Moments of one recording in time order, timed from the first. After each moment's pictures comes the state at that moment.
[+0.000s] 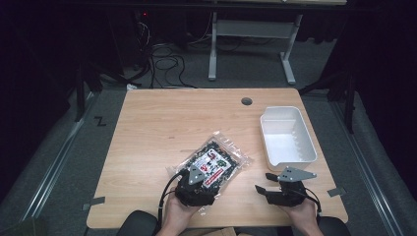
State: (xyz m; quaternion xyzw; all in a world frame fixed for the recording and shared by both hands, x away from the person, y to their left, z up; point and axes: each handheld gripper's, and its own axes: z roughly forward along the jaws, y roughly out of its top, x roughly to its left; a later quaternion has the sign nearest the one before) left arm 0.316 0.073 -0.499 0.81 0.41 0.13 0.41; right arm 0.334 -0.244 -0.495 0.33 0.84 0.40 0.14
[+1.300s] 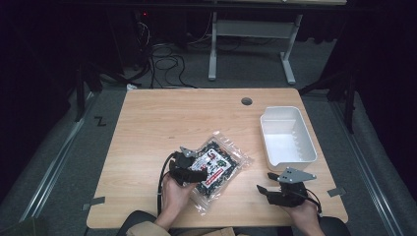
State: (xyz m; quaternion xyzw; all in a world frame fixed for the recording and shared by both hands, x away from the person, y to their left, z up) left arm 0.375 0.091 -0.503 0.77 0.54 0.15 0.32; right arm 0.332 -0.245 -0.495 0.33 0.85 0.38 0.16
